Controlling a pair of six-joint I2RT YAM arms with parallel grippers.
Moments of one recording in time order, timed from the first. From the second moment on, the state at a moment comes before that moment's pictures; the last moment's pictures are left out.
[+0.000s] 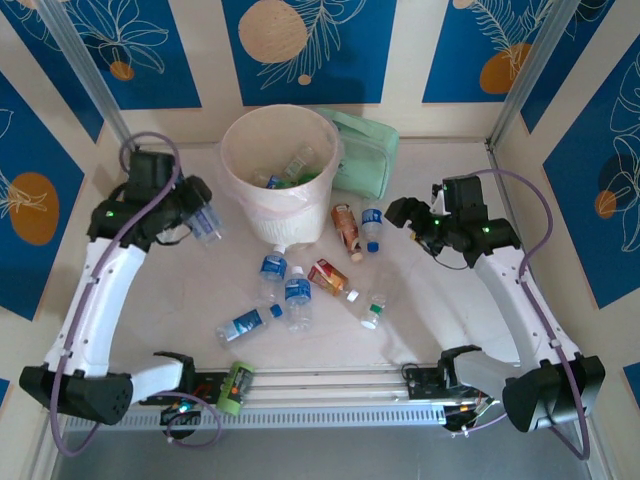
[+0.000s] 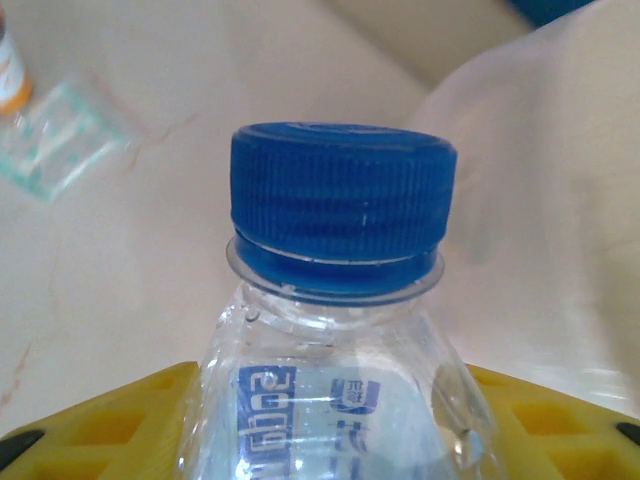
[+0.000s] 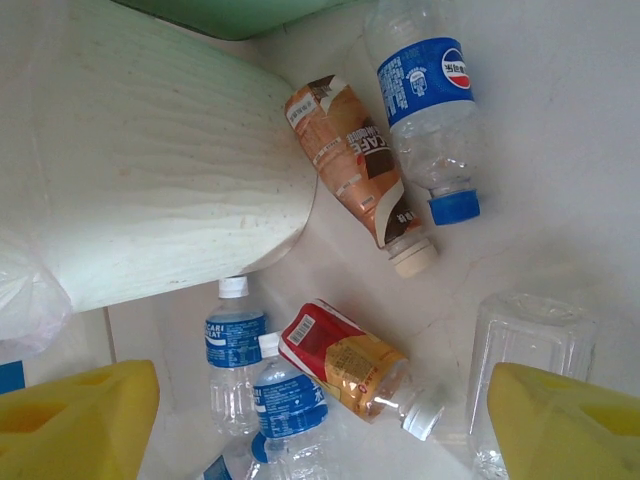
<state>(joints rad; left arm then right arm) -0.20 1.19 1.49 -1.02 -0.07 -0.74 0.19 1.11 1.08 -0.81 -0.36 0.77</state>
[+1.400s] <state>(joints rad) -0.36 1.87 2.10 -0.83 0.11 -0.75 0.27 1.23 0.95 -0.92 -0.24 0.77</state>
